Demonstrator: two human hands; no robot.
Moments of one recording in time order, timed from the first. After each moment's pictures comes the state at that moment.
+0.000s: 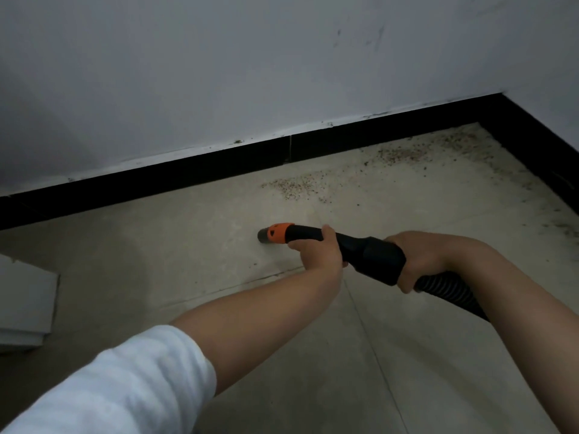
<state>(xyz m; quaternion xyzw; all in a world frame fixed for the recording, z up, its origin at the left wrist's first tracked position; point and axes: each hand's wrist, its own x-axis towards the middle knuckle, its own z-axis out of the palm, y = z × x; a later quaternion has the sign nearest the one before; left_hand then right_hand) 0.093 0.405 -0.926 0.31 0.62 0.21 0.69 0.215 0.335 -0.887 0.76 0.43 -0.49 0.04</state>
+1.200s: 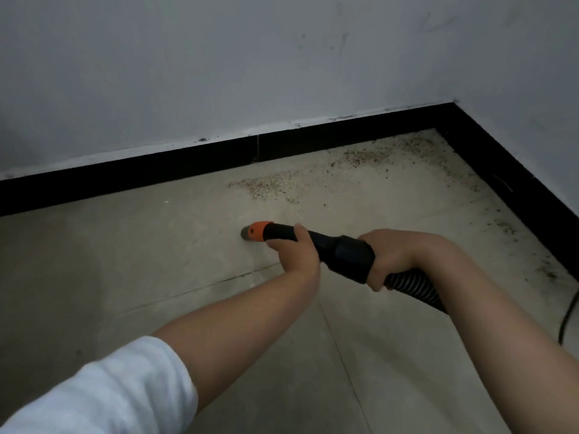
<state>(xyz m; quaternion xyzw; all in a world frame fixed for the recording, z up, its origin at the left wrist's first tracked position) 0.116 0.392 -0.937 0.35 0.63 0.20 0.66 0.218 0.327 -0.866 0.77 0.40 -0.49 0.05</state>
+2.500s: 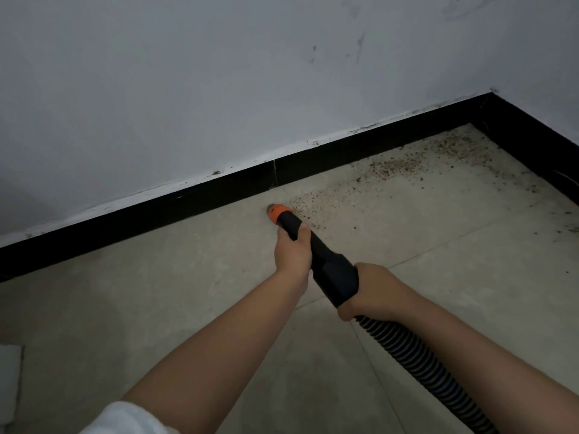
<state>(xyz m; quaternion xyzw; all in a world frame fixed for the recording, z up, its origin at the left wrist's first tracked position) 0.118 0.485 -0.956 0.46 0.56 0.20 0.66 0.182 0.377 -0.927 0.81 0.35 -0.45 -0.14</state>
